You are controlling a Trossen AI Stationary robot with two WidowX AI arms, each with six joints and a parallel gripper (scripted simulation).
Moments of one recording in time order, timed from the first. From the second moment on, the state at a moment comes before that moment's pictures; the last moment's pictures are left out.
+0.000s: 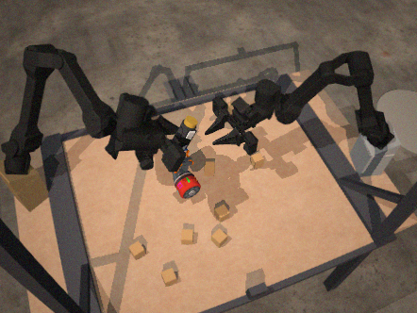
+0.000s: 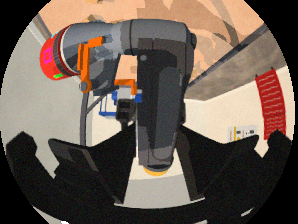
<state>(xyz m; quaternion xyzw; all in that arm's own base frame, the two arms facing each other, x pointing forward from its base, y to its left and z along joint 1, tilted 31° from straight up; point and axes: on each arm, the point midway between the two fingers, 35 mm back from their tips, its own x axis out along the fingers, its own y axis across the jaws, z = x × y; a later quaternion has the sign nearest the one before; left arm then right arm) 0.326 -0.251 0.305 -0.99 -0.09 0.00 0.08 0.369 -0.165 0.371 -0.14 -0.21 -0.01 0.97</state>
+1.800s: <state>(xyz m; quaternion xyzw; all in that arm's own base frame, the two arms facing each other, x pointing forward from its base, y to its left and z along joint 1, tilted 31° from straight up) 0.326 -0.251 0.305 -0.99 -0.09 0.00 0.08 0.371 -0.160 0.370 0.15 -0.20 0.05 0.97</state>
